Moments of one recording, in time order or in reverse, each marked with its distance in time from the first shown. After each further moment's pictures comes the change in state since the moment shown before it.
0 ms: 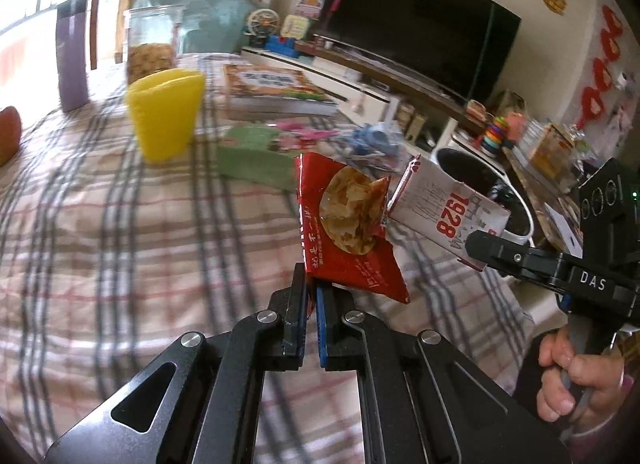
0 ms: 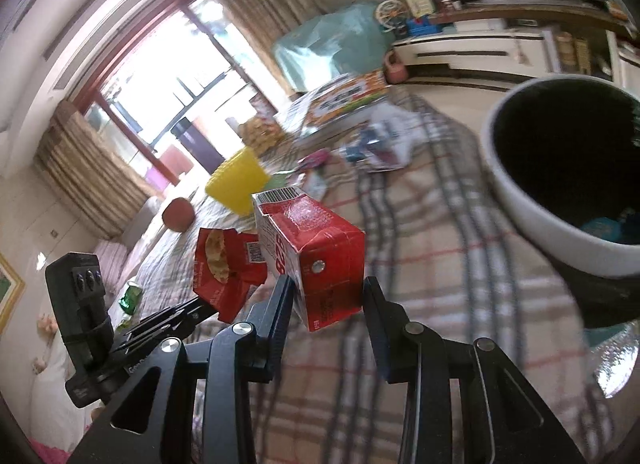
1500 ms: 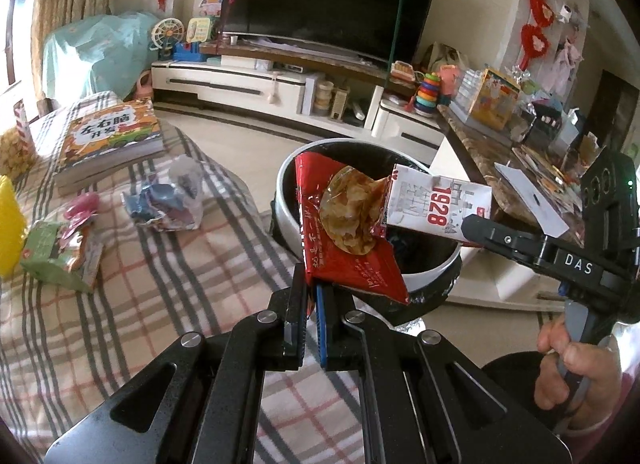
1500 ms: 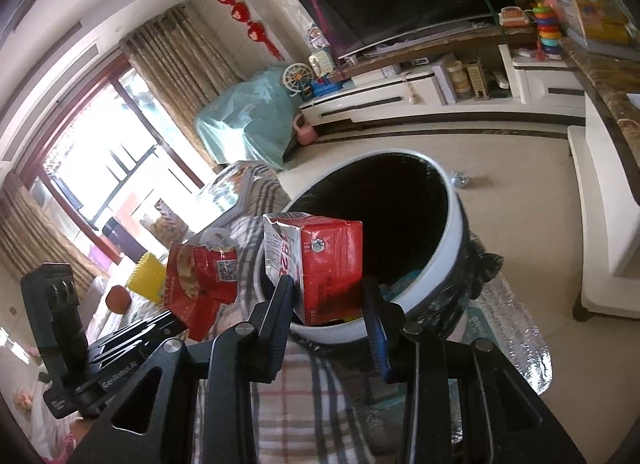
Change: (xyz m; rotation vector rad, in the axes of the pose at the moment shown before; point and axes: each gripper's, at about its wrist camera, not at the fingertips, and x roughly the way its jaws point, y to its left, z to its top) left arm 0.068 -0.153 0.048 0.231 0.057 -0.146; right arm -0.104 -0.110 0.021 0.157 -0.222 -0.232
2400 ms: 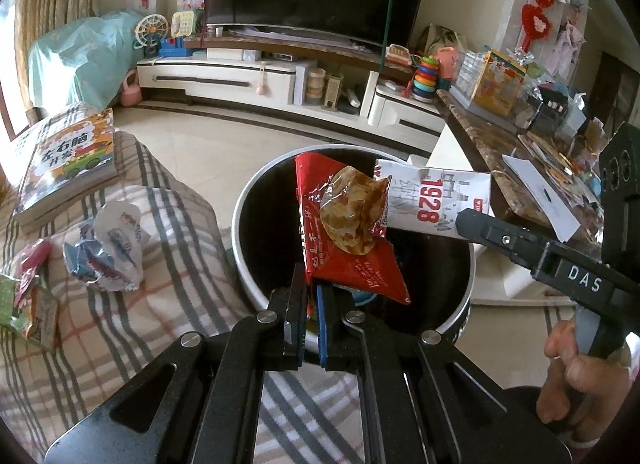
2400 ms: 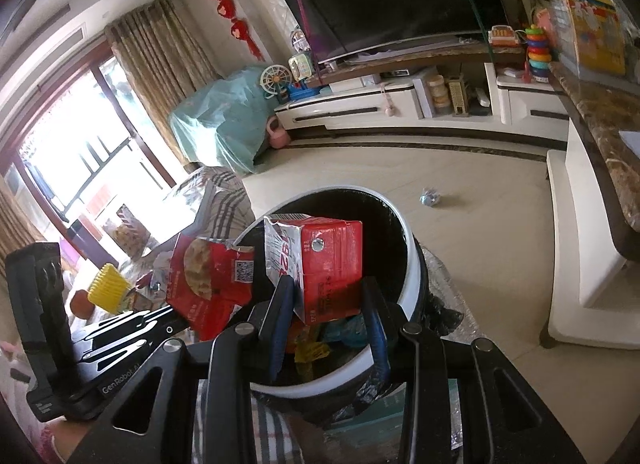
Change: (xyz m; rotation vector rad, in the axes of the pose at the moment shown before) left arm 0.053 -0.031 0.038 0.042 0.050 0.009; right arm 0.016 -0.011 0.034 -0.059 -0.003 -0.119
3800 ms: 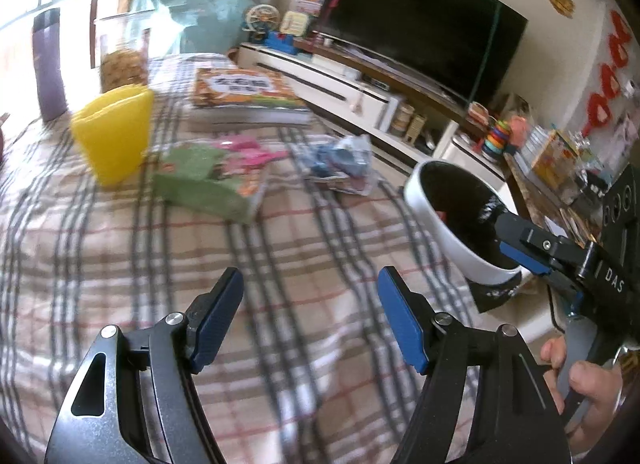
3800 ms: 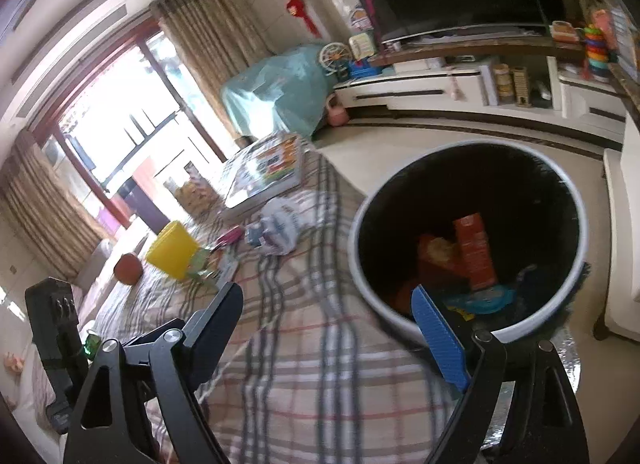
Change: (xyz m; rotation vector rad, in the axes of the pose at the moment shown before) left arm -0.108 0.129 -0.098 -0.322 -0.089 0.151; right arm 0.015 0.107 -0.038 -0.071 0.066 0.175
